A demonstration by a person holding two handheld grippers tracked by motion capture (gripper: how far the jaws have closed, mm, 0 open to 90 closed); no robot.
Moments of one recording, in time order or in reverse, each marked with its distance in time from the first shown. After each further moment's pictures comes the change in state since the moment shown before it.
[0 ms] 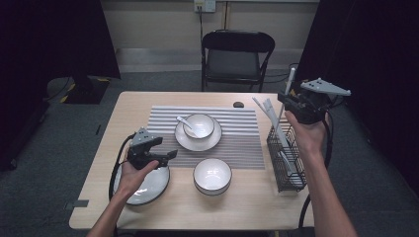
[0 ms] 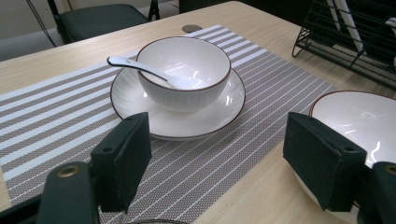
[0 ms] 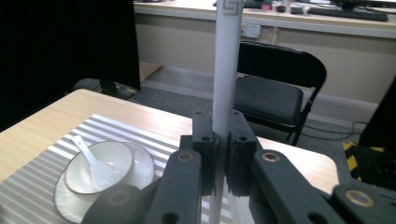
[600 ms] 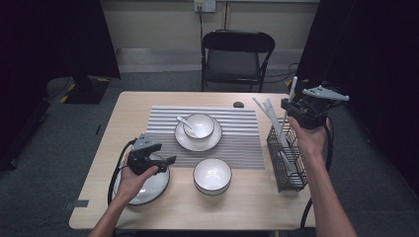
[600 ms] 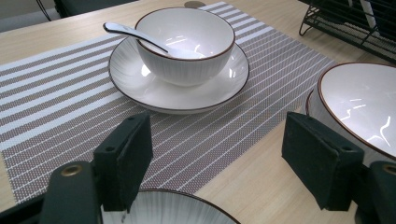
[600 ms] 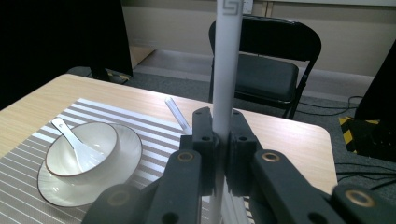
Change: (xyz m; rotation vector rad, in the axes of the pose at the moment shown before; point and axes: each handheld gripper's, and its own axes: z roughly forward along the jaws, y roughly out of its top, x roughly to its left) left arm -0.003 -0.015 0.001 0.059 0.019 -0.011; right arm -0.020 -0.024 0.010 0.070 -0.028 0.046
